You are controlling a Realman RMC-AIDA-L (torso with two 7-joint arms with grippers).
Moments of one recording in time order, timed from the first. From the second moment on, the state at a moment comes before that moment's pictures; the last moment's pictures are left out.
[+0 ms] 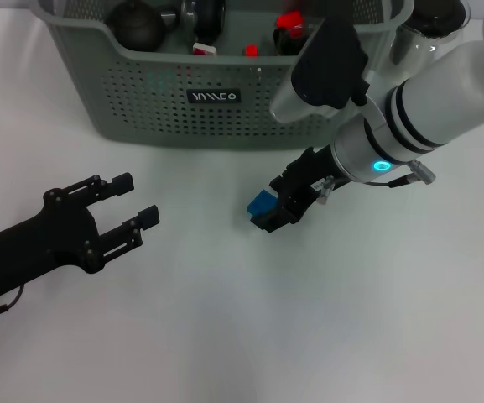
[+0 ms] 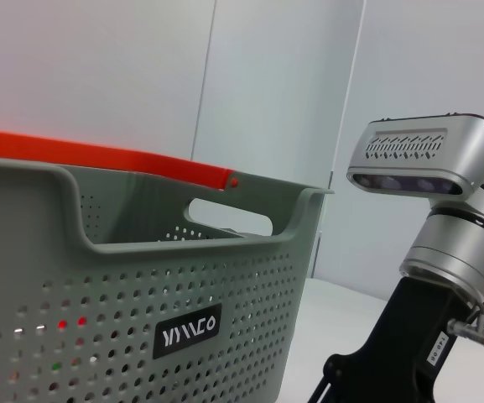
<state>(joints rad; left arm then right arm) -0.33 -2.16 0.15 0.51 2.20 1.73 -0.91 0.84 2.11 -1.69 -0.78 -2.23 -1.05 2.28</state>
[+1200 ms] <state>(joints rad) -0.33 -2.16 0.15 0.51 2.20 1.73 -0.91 0.83 2.11 -1.79 -0.80 -2.22 -0.99 2.33</state>
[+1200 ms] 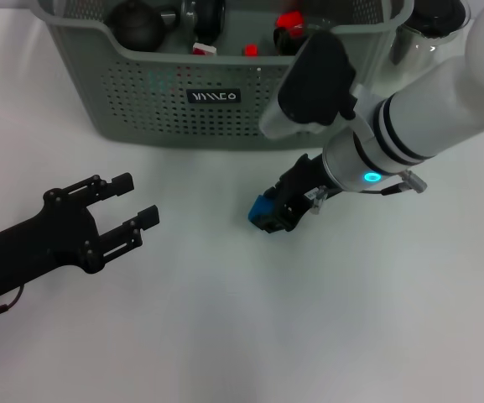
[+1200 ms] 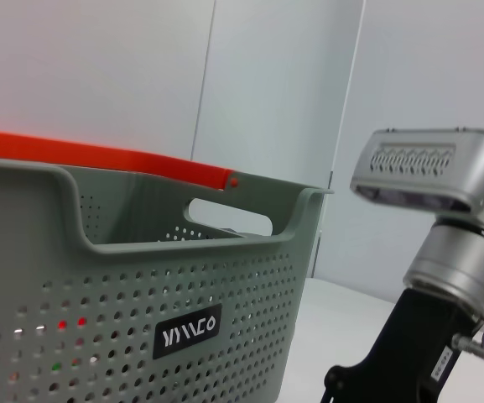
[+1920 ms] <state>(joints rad) -0.33 -2.16 0.15 0.51 2.20 1.73 -0.91 0.64 2.10 -1.28 -1.43 -2.06 -1.43 2.32</state>
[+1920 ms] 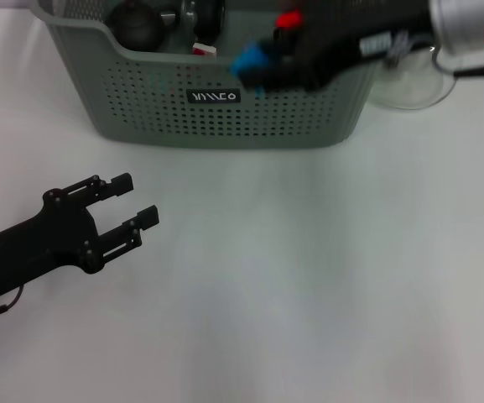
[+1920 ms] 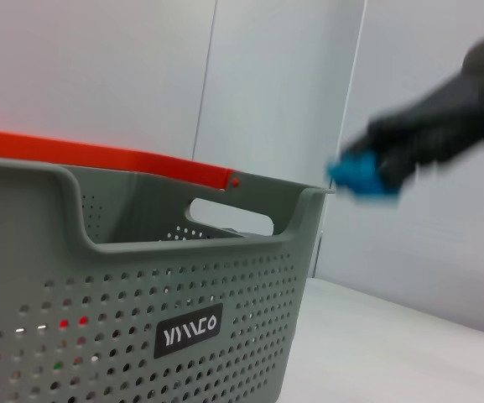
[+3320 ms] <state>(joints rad) -0.34 -2.16 0.15 0.51 2.20 1.72 -0.91 1.18 2.10 -1.31 -0.69 -2.49 -0.83 2.53</state>
